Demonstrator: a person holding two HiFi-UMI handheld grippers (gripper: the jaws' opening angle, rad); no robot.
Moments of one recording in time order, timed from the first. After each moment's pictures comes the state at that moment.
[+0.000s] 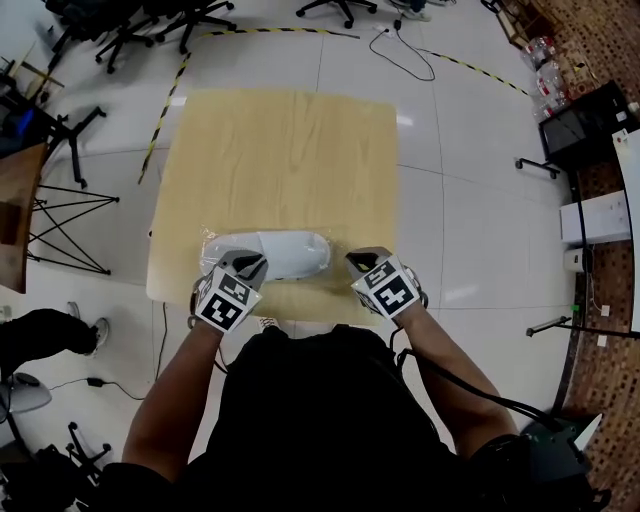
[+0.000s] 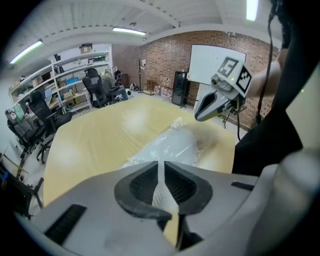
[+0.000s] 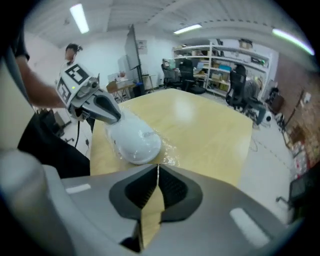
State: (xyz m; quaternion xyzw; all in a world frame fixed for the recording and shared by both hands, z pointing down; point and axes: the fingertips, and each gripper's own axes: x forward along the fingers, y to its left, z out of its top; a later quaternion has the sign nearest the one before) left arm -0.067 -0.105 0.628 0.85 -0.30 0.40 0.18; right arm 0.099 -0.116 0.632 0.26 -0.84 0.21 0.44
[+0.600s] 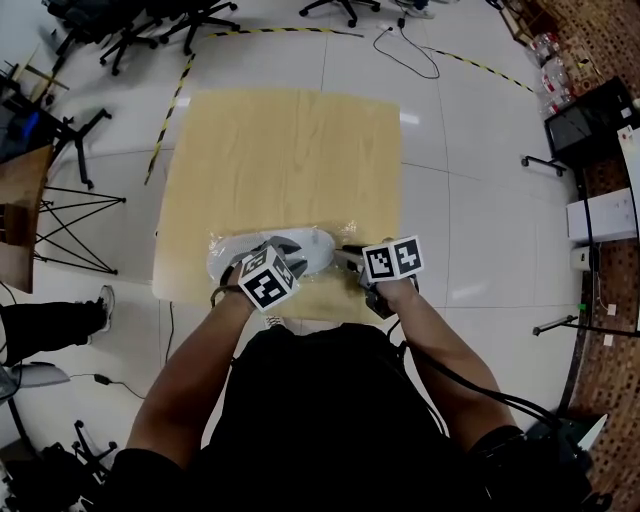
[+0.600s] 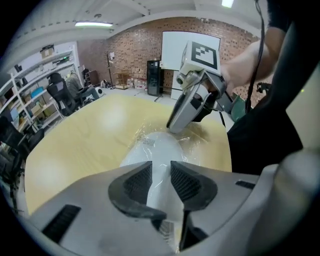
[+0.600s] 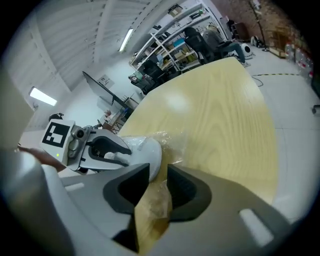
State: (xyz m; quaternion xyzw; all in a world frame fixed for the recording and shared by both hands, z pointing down) left arm 0.008 -0.111 0.652 0.86 -0.16 0.47 0.12; right arm 0.082 -0.133 0.655 0.28 -0.78 0.49 0.27
